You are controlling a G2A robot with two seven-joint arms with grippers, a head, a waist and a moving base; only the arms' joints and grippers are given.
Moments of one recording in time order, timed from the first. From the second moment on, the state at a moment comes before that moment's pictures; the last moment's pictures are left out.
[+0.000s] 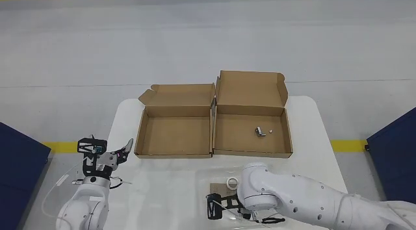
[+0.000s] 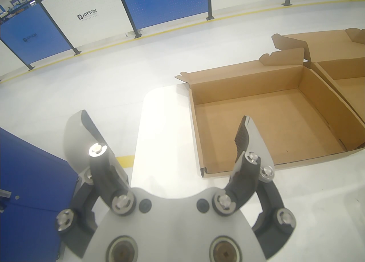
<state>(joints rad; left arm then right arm) 1.73 -1.15 -1.60 -1.80 1.33 0.00 0.00 -0.73 -0.97 0.22 -1.85 -0.74 -0.37 1.45</state>
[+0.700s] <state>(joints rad) 1.73 -1.15 -1.60 -1.80 1.33 0.00 0.00 -0.72 -1.03 0.17 -1.73 -0.73 -0.37 1.45</state>
